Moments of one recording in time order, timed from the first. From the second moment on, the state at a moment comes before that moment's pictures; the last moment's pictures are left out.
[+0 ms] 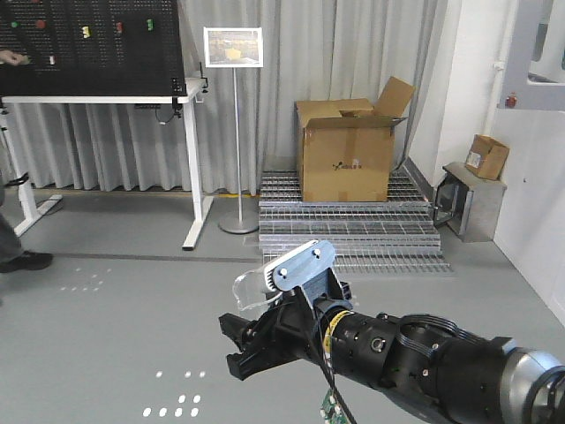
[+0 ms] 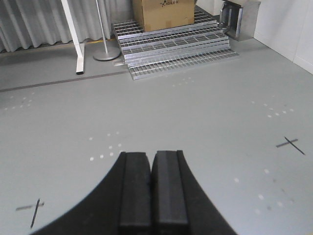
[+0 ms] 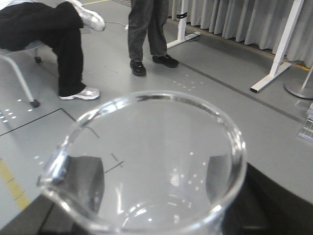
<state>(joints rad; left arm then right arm) -0.20 -0.02 0.04 -0.13 0.37 0.13 0.56 1.78 -1.13 -0.68 -0.31 0.59</state>
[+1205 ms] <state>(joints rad) -0.20 -0.02 0.04 -0.13 0.37 0.13 0.56 1.78 -1.13 -0.68 -0.31 0.59</state>
